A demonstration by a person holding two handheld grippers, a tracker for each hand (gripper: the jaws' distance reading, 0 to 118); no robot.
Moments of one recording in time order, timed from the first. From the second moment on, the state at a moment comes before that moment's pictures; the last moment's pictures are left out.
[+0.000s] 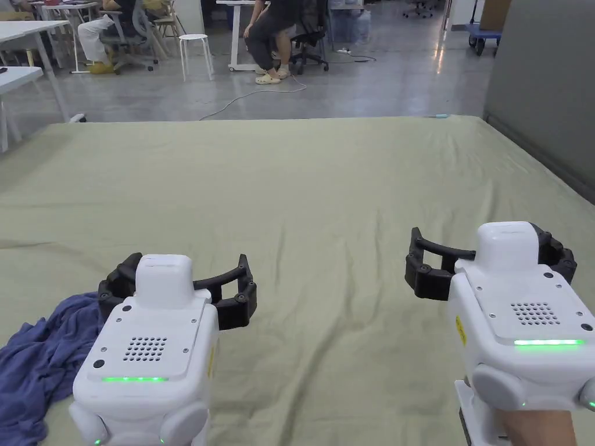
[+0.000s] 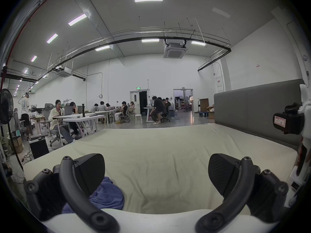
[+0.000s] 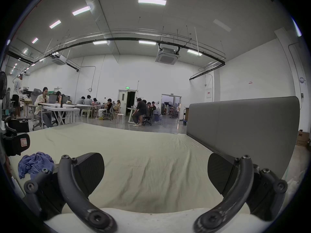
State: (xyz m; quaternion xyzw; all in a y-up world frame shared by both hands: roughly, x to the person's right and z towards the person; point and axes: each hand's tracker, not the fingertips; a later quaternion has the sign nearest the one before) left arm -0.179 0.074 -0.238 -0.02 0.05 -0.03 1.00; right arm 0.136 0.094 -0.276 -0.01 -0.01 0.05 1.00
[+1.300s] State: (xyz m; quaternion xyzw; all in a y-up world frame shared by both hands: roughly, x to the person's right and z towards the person) left arm -0.177 0.076 -0.238 -0.01 0.05 -0.02 1.00; right arm 0.141 0.096 -0.273 -0.01 -0.02 0.05 1.00
